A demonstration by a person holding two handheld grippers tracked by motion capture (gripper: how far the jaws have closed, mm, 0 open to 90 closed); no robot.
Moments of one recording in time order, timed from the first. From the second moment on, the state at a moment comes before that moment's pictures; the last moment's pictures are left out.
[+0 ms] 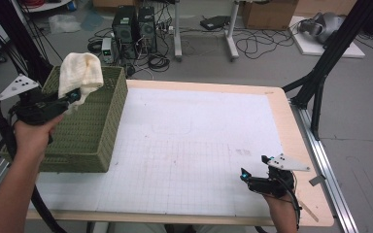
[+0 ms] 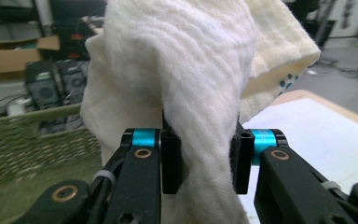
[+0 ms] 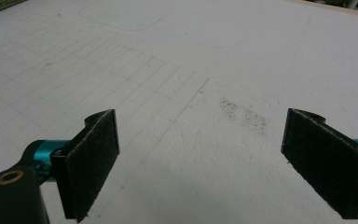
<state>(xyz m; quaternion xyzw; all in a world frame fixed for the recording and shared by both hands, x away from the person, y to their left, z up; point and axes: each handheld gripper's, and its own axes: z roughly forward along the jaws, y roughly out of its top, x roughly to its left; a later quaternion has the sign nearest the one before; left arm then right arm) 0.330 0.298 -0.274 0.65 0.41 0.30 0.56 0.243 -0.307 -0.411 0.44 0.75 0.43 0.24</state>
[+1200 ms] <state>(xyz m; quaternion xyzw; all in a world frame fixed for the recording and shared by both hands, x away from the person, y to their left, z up) 0.324 0.118 -0.333 0.77 0.27 0.15 0.56 0.244 -0.305 -0.413 0.44 0.75 0.43 0.24</state>
